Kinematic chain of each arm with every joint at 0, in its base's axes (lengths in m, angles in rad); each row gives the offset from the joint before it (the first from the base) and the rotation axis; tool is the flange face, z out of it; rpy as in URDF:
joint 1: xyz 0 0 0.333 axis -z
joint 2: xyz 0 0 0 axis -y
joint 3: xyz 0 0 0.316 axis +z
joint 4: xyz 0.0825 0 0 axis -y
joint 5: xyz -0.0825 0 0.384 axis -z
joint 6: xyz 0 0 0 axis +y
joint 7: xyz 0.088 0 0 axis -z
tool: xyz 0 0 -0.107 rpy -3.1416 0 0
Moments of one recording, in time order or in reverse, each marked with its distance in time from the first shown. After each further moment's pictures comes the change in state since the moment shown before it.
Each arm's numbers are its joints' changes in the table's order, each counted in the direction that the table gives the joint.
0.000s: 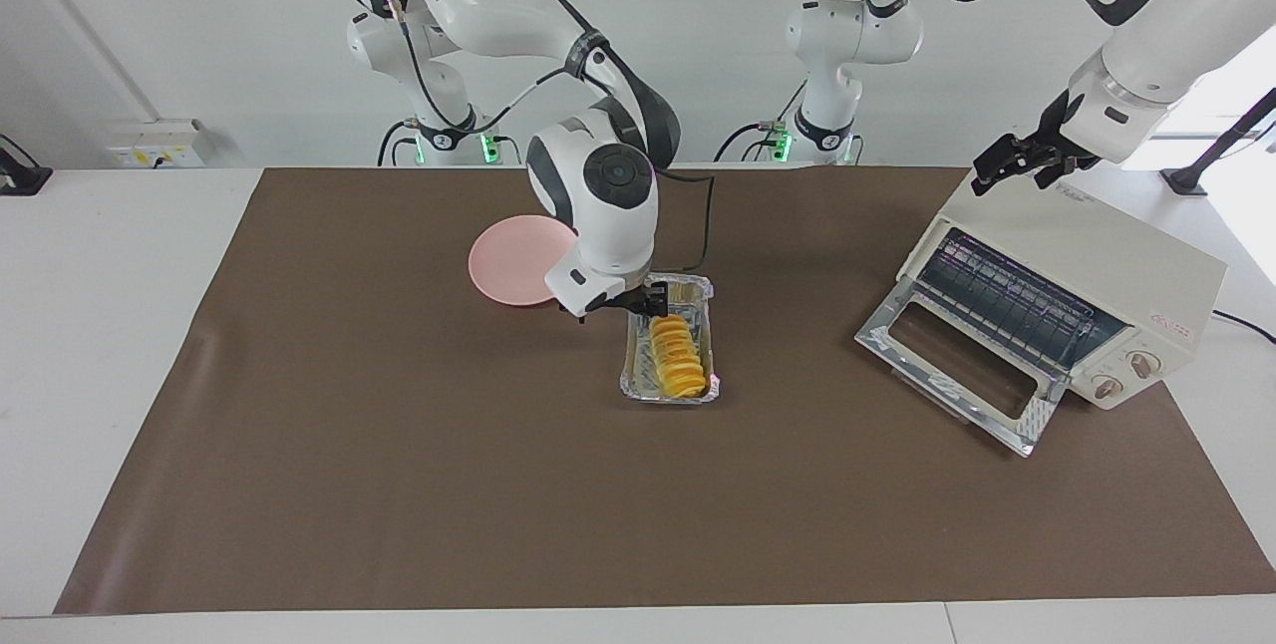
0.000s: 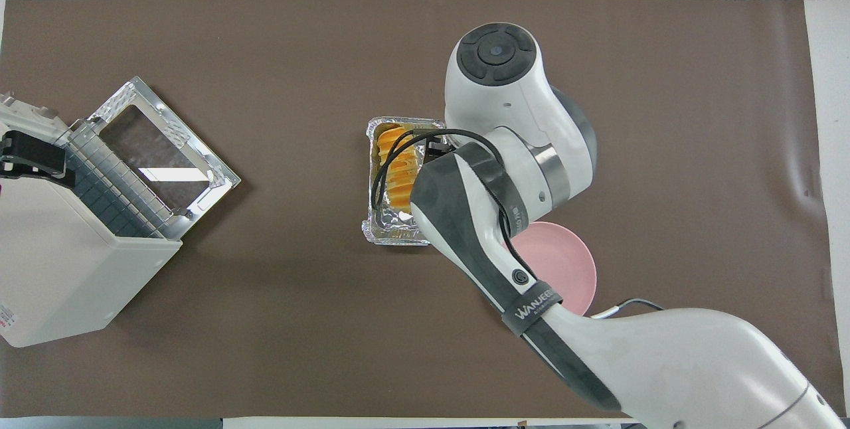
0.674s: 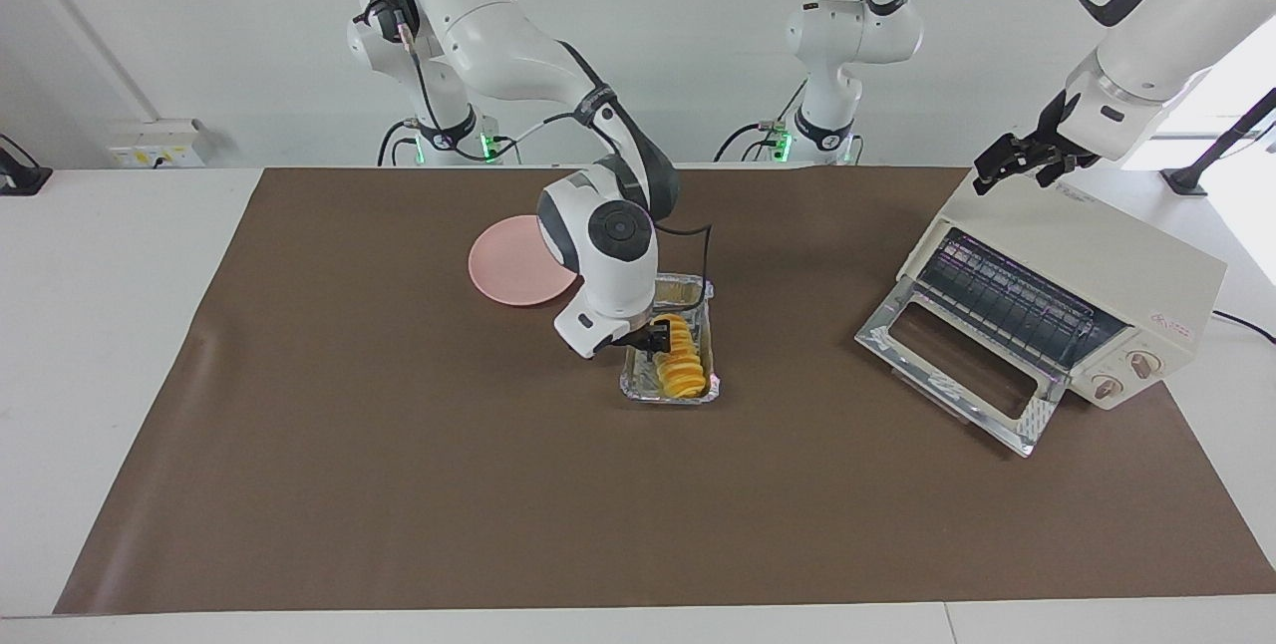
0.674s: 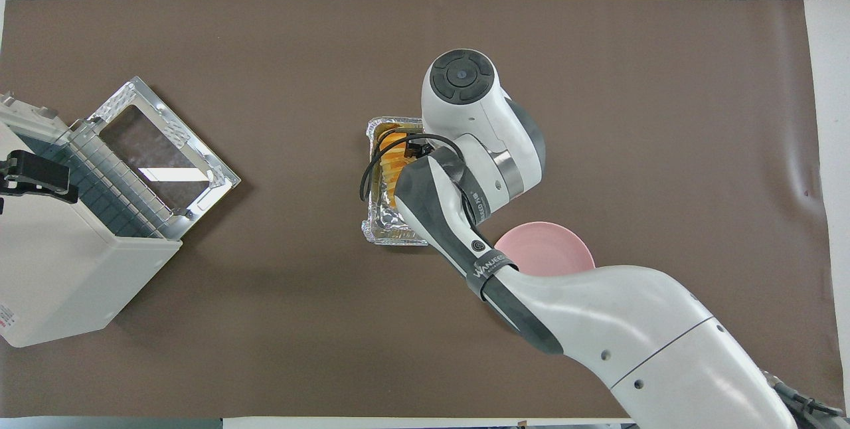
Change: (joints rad) left arm -0.117 0.025 -0.116 -0.041 -0.026 -0.042 0.002; right arm -0.004 -0.074 -0.003 -0.047 0.000 -0.106 -0.045
